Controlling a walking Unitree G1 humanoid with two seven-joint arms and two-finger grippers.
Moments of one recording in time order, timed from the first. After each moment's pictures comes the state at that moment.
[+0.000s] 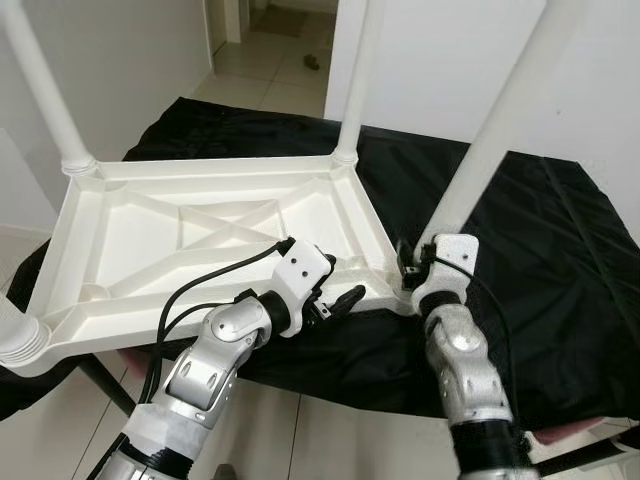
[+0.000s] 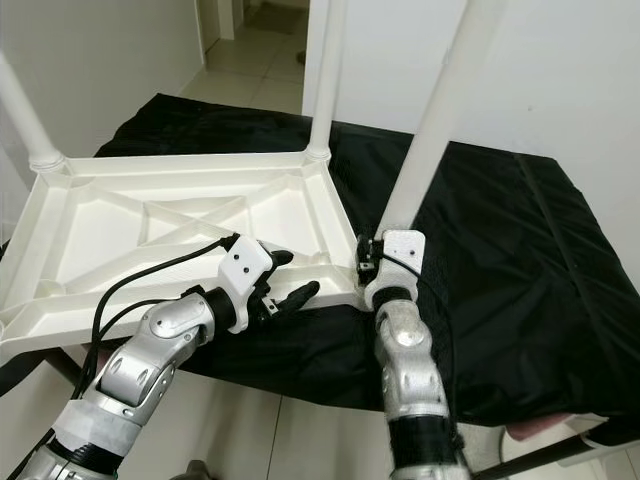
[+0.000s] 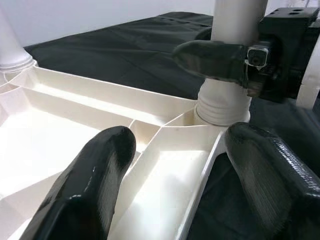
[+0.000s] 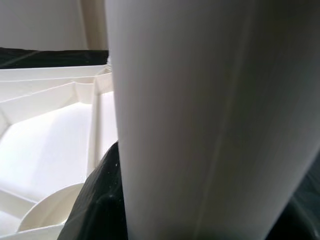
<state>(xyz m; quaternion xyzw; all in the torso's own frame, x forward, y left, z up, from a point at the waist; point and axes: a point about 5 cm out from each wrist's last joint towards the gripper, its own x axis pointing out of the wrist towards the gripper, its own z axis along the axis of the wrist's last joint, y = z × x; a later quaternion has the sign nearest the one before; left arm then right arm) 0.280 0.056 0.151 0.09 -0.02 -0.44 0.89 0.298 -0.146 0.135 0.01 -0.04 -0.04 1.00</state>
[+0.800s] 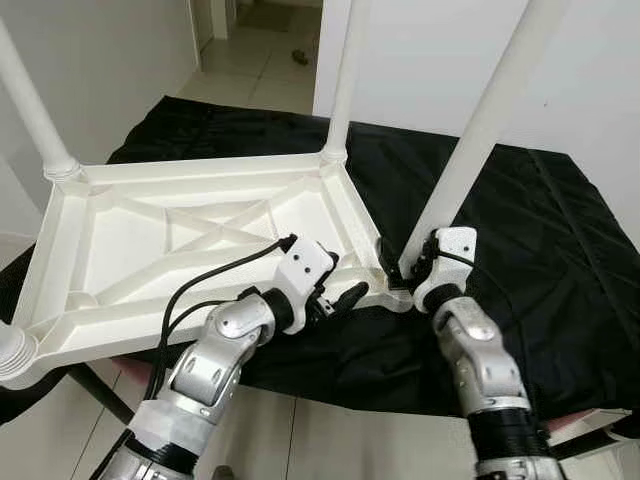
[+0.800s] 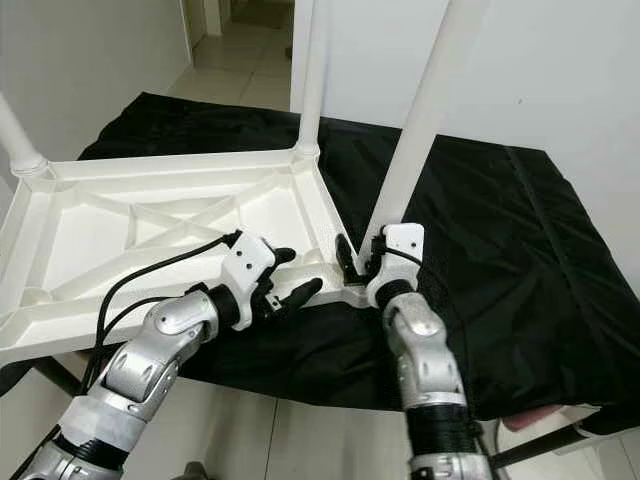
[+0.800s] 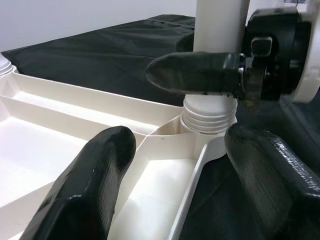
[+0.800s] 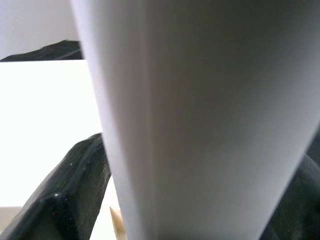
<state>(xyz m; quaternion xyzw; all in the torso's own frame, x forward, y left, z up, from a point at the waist) 0.282 0.053 0.153 0.08 -0.02 -0.44 0.89 0.312 -0.155 0.144 0.01 -0.03 0.14 0.99</state>
